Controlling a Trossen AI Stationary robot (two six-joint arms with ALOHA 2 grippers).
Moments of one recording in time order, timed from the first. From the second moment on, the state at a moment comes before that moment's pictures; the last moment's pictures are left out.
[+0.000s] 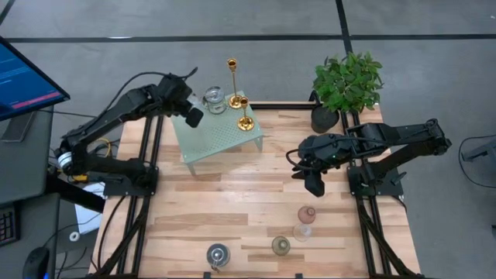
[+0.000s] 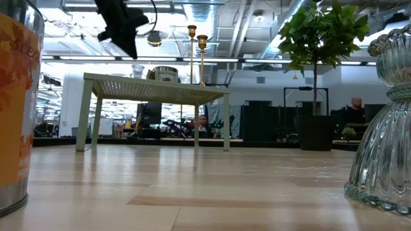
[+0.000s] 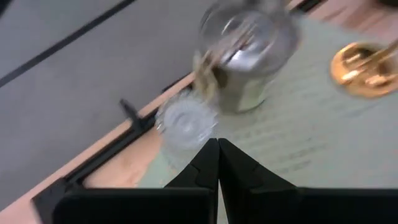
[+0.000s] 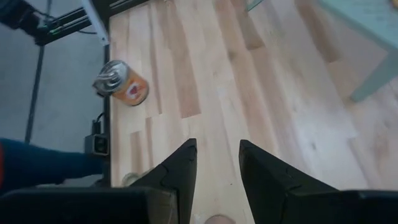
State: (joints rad) left arm 0.60 1.00 1.27 -0.94 -0.25 -0.12; right arm 0.22 1.26 1.43 -0.99 0.04 0.47
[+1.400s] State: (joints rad) left arm 0.08 0.86 1.28 -0.76 0.13 -0.48; right arm 0.64 1.49 1.43 -1.16 0.07 0.51
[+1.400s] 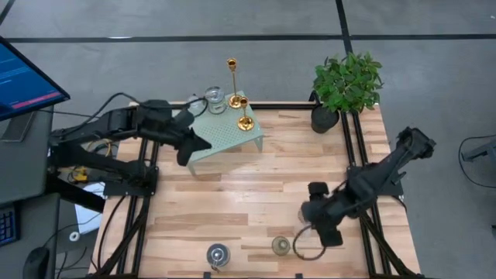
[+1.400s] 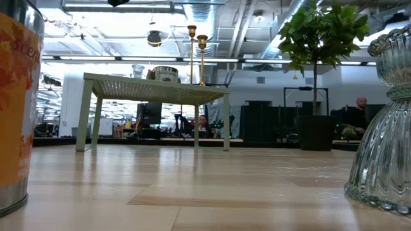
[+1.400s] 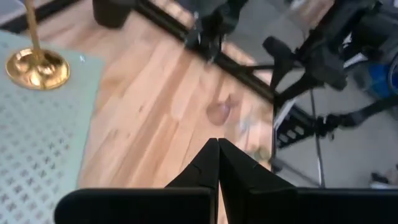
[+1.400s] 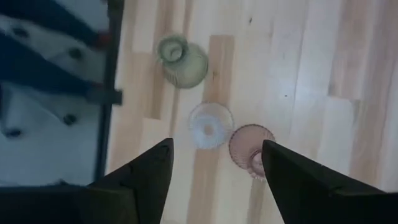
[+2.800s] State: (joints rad) left arm -0.45 1.15 1.28 -1.02 0.24 -0.65; right arm 0.47 1.55 1.43 -1.17 0.10 0.52
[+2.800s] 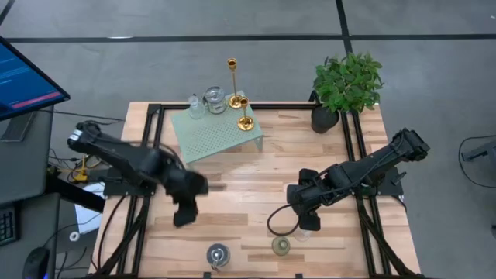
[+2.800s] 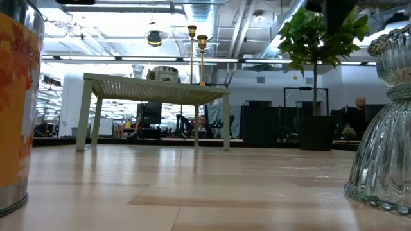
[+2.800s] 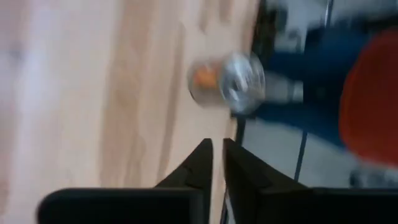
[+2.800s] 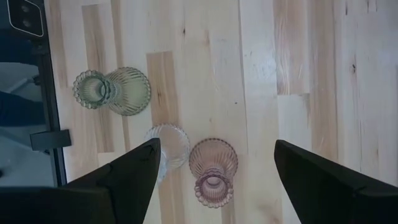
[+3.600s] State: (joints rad) left arm -0.54 1.45 1.28 -0.89 0.05 -1.03; right arm 0.49 1.55 1.43 -1.31 0.11 0.49
